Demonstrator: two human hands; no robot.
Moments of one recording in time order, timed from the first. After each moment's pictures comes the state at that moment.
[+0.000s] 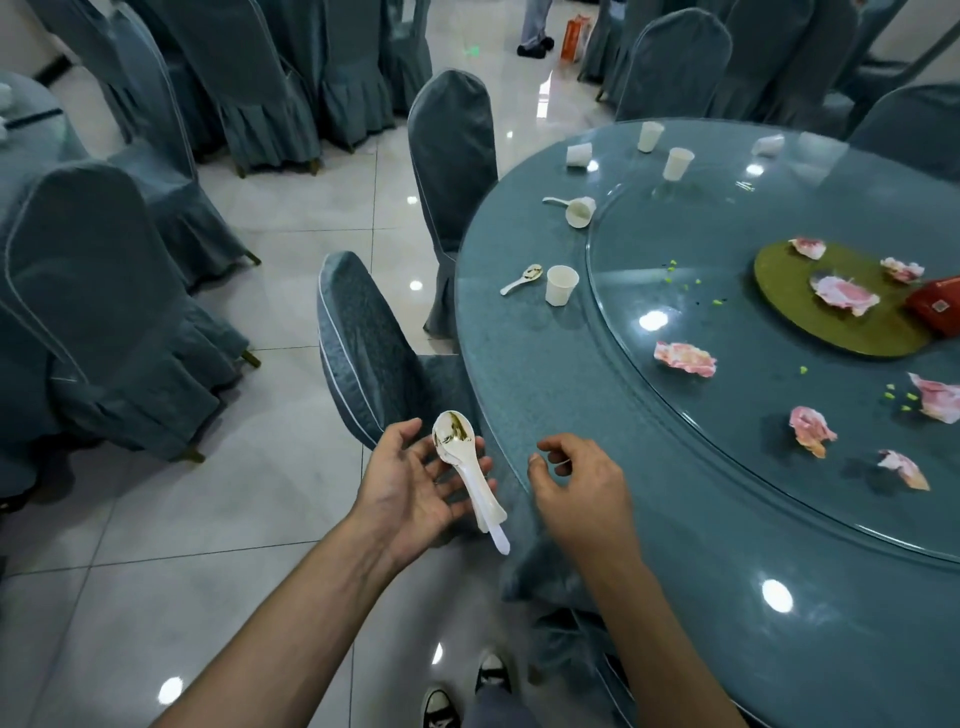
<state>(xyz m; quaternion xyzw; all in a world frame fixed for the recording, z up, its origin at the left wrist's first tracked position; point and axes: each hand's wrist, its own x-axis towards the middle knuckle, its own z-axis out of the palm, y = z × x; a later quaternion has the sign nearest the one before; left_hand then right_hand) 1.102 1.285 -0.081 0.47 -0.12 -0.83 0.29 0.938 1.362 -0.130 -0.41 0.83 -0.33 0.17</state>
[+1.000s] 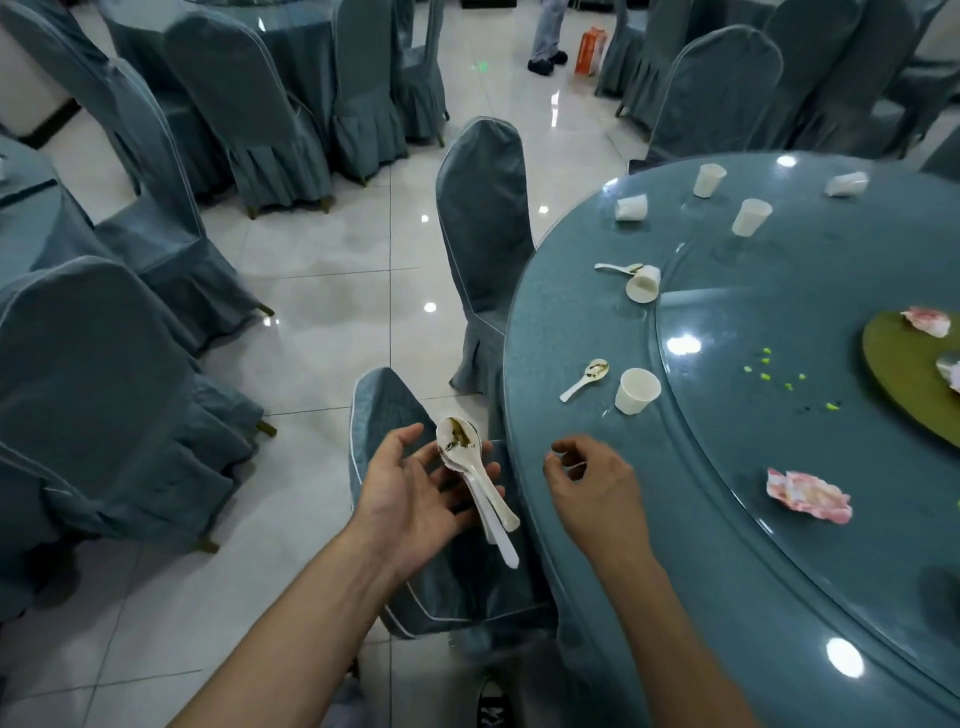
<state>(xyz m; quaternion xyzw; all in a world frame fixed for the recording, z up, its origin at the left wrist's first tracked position) 1.084 1.014 -0.074 0.44 -0.12 -0.84 0.29 0.903 1.080 -0.142 -0.40 0.83 -0.34 0.18</state>
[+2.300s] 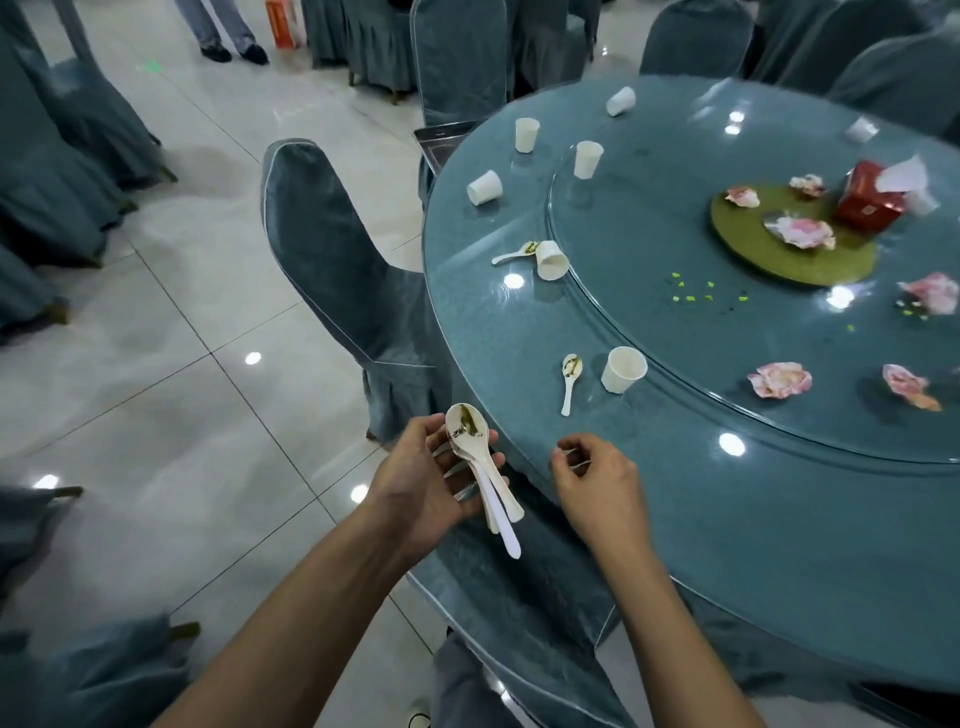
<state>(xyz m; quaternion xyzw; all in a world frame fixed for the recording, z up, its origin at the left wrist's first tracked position) 1.086 0.738 -0.088 0.40 -0.31 -0.86 -0.01 0.983 0.904 -0.169 -0.08 0.93 -0.35 0.08</state>
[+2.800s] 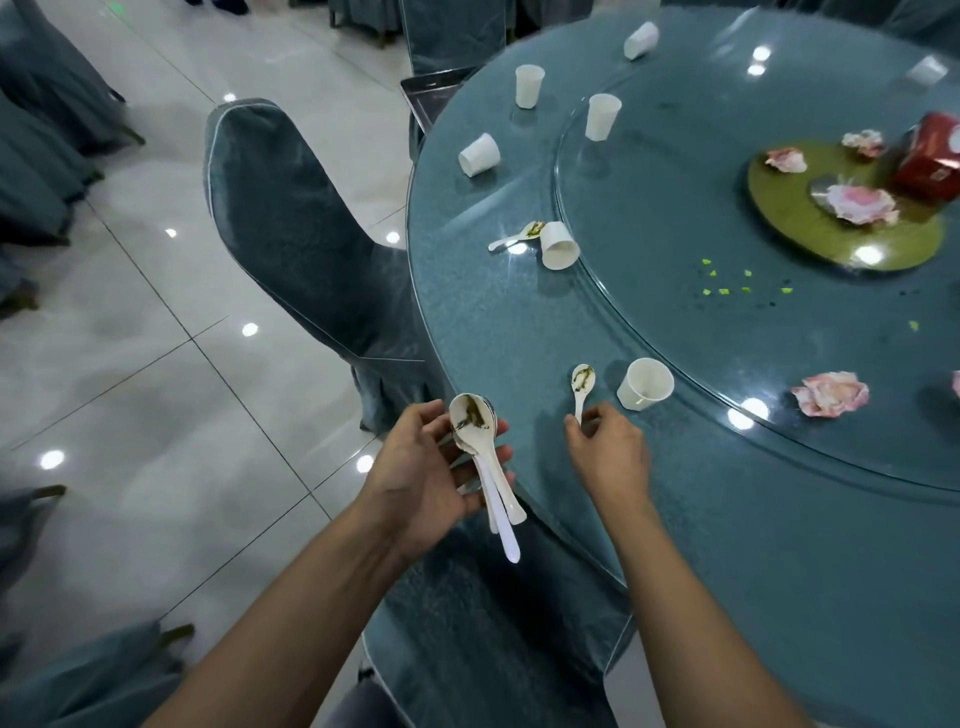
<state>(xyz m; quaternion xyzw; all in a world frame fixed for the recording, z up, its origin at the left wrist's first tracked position) 0.986 0.695 -0.125 0.40 -0.28 -0.87 -0.04 0.847 0.857 -0.243 -0.01 0.96 -0.26 0.12</state>
